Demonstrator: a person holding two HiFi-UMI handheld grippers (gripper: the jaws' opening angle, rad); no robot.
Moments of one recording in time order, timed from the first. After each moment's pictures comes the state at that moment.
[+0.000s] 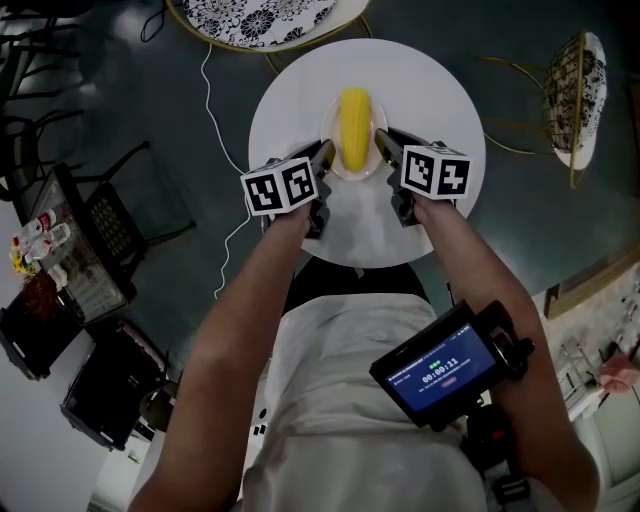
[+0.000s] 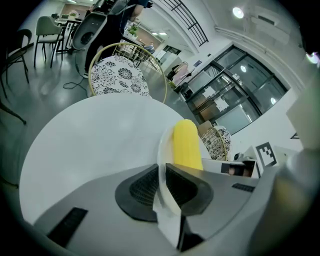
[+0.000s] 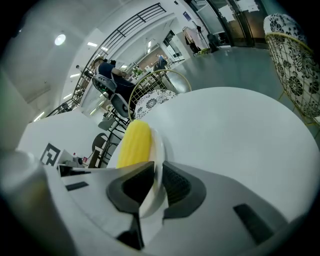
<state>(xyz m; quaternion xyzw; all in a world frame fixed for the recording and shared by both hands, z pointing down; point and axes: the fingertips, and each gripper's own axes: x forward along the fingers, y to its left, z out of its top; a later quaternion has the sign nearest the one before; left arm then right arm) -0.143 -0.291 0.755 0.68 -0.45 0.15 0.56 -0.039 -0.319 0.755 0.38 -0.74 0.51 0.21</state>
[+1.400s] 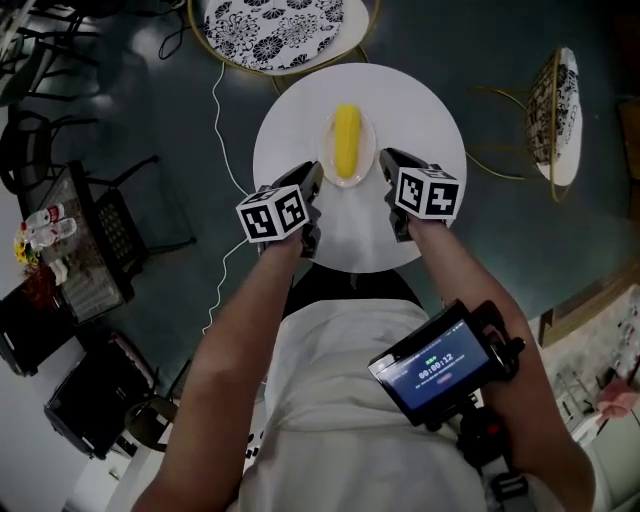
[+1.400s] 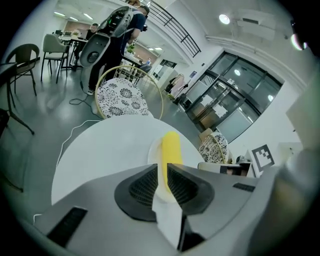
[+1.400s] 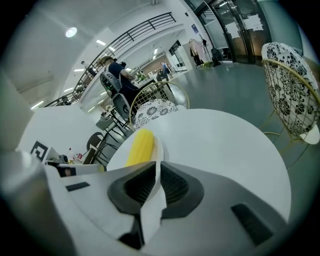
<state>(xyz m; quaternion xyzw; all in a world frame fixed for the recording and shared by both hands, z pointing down) -0.155 -0.262 0.704 0.69 -0.51 0.12 0.50 -0.009 -0.301 0.717 0.42 -0.76 0.45 0.22</state>
